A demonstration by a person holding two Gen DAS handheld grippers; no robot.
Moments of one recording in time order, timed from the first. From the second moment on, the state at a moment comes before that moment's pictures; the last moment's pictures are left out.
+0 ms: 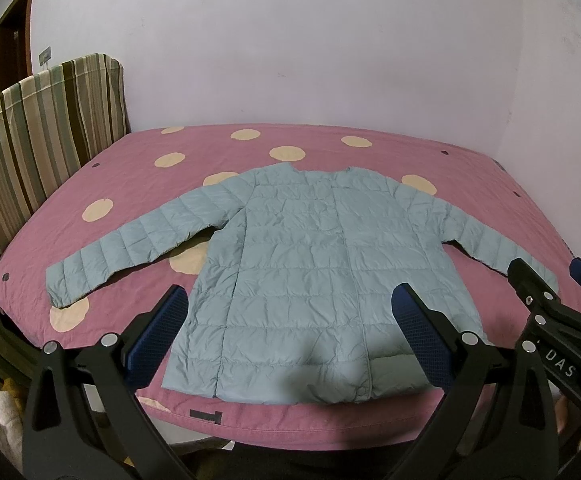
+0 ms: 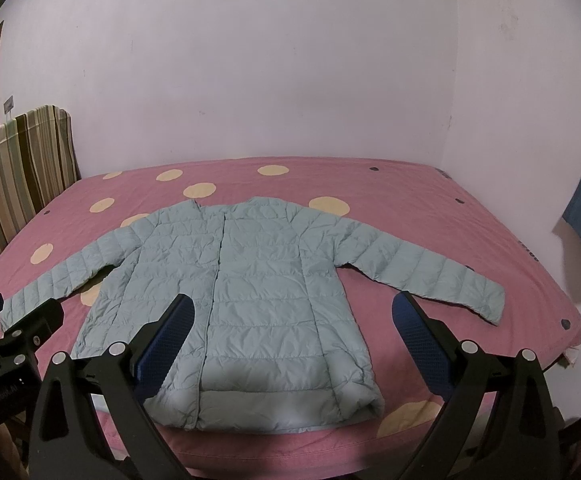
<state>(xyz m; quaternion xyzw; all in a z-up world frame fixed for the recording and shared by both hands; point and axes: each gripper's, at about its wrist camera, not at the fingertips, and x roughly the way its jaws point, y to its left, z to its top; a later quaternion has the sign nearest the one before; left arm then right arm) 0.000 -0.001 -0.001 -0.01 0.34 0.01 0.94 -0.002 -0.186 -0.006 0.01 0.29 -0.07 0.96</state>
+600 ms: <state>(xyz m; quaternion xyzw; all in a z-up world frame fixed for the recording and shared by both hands) 0.001 -0.001 -0.001 -0.01 0.34 0.01 0.94 -0.001 -0.188 -0.008 0.01 0.29 -0.07 0.96</state>
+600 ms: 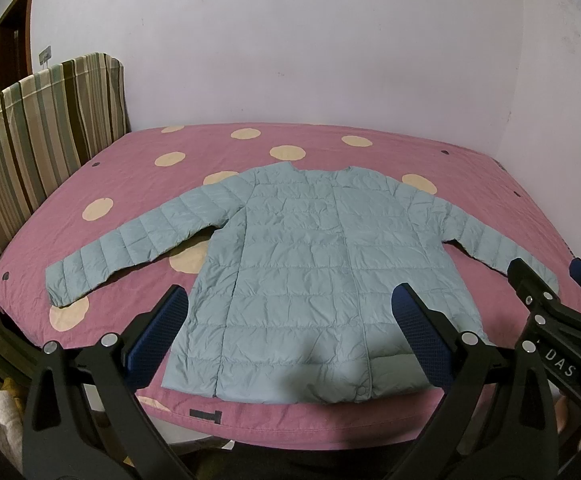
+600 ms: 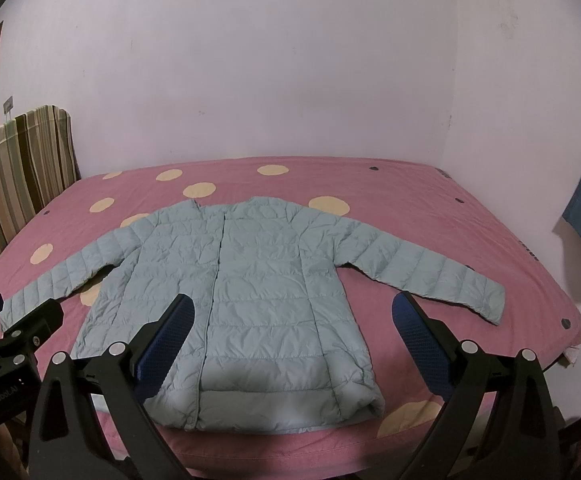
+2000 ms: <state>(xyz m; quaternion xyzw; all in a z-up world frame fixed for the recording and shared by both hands) 0.016 0.000 -0.027 -0.01 0.36 0.01 0.93 0.018 -0.187 -0.028 0.01 0.31 -0.07 0.95</state>
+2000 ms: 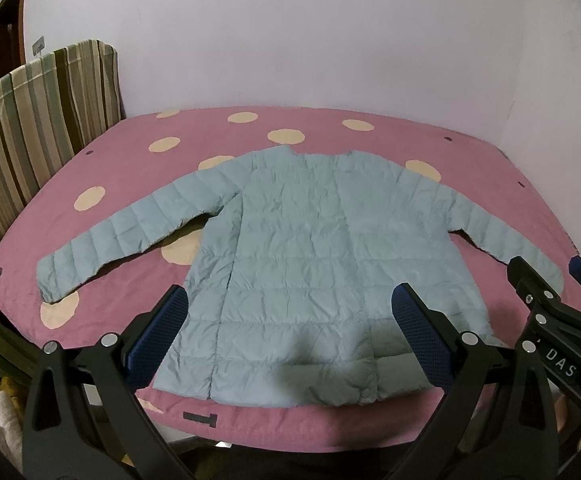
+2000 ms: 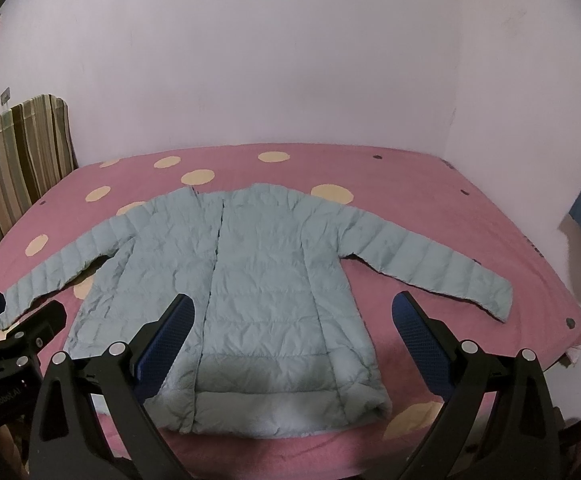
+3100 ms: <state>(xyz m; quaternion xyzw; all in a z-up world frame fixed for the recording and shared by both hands) 0.153 0.221 -0.196 -0.03 0.45 0.36 0.82 0.074 -0.523 -0.149 0.33 0.31 -0.36 0.81</state>
